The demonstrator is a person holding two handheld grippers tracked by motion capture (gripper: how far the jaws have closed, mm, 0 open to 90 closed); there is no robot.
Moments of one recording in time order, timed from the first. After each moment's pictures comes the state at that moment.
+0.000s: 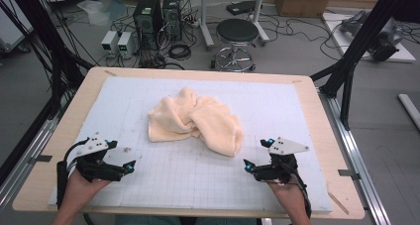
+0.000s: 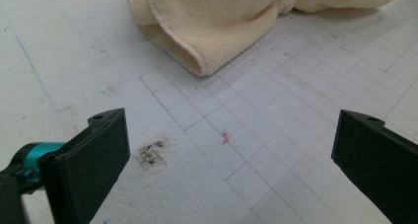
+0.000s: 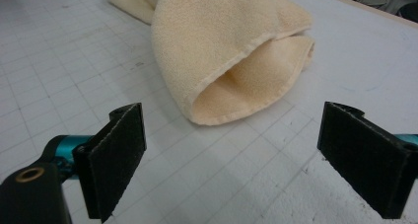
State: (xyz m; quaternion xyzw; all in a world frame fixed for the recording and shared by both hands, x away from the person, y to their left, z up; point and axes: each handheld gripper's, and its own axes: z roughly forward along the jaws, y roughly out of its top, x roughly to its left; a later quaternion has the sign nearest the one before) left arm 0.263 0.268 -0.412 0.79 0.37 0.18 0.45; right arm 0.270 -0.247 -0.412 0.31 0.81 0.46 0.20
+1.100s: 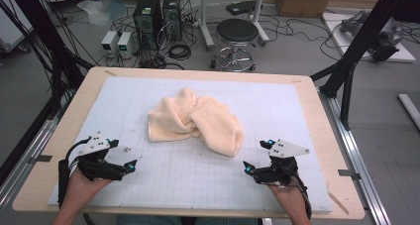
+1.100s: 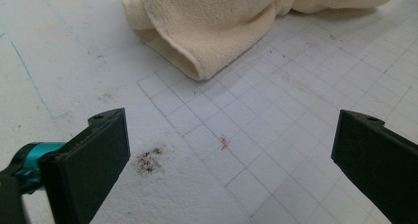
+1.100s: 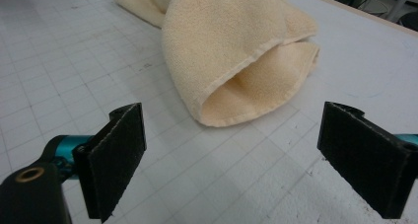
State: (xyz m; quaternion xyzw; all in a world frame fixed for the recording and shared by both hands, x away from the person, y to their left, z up) left arm 0.265 0.266 -0.411 0.80 0.36 0.18 0.45; right arm 0.263 -0.246 -0.410 0.30 0.81 0.46 0.20
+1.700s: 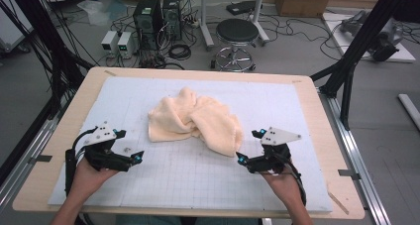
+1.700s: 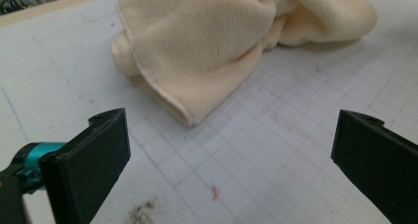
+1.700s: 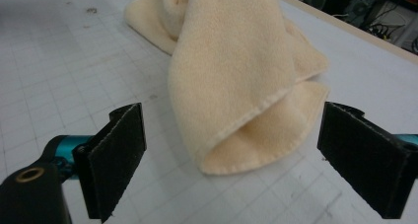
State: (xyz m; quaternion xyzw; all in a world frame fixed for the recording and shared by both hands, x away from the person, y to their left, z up) left arm 0.284 0.245 -0.387 0.79 0.34 0.18 0.47; right arm 0.289 -0.223 -0.385 0.27 0.82 0.47 0.19
